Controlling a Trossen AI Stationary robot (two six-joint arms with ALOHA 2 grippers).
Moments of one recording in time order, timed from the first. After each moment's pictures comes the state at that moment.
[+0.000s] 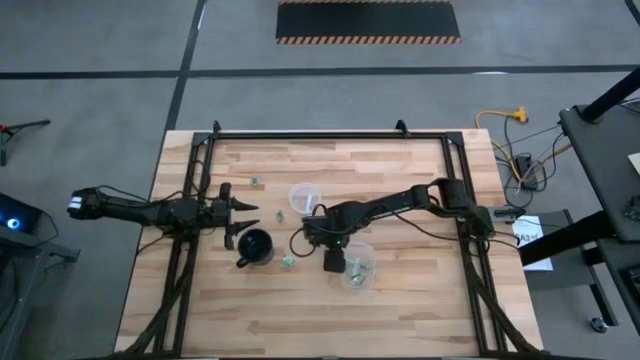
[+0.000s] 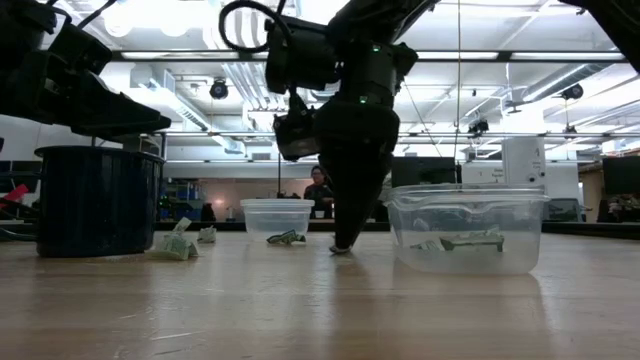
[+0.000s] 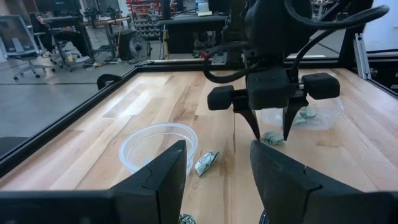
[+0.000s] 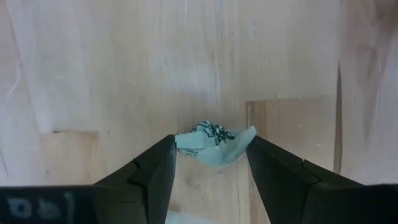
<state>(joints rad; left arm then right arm) -0.14 0.25 0.01 0.07 -0.28 0.01 0.08 2.24 1.61 -0.78 -0.17 0.23</state>
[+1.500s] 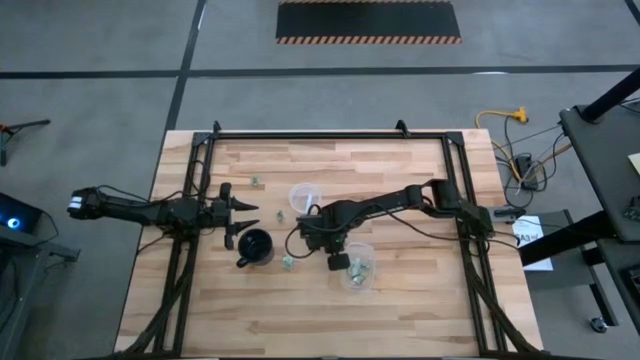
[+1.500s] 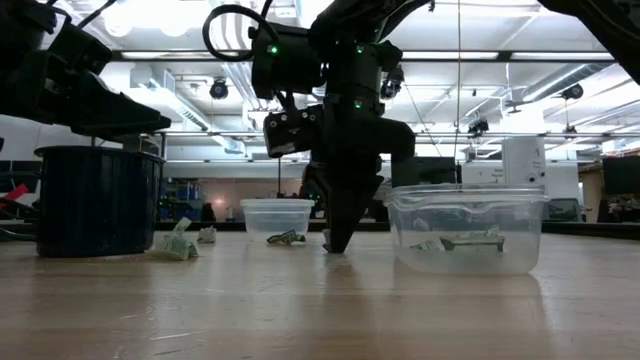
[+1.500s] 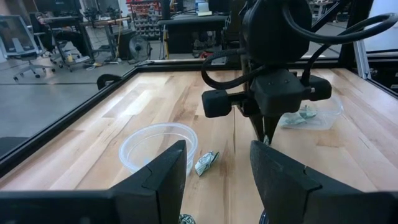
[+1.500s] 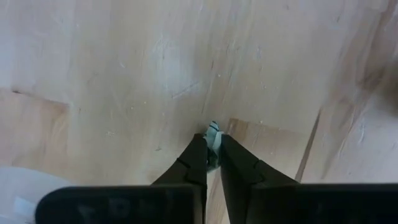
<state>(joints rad) -0.14 0.25 0.01 0.07 -0.28 0.01 0.07 2.26 1.72 -0.89 -0.10 -0.10</state>
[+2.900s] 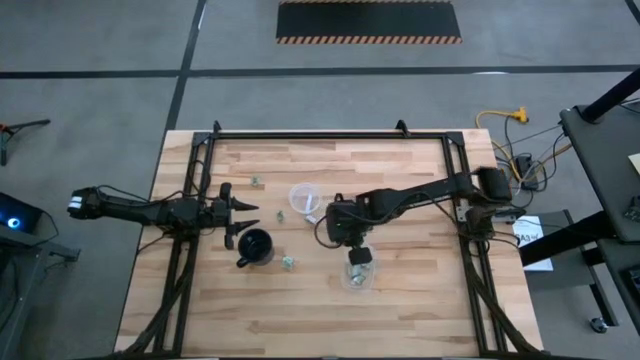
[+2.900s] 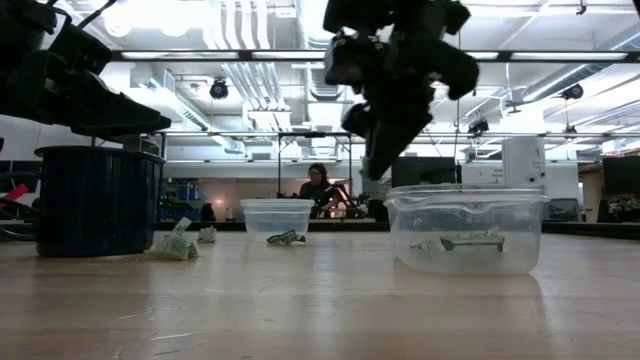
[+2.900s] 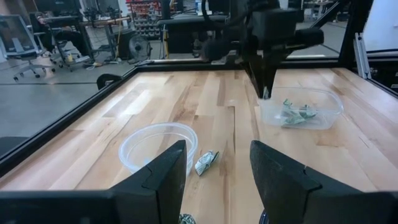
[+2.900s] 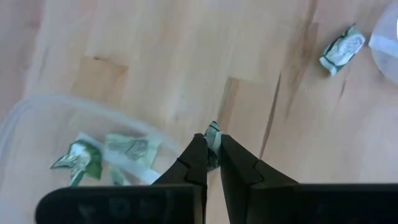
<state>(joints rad) -0.14 0.25 0.01 0.07 -0.28 0.01 0.07 1.86 1.35 -0.70 -0.12 -0.12</state>
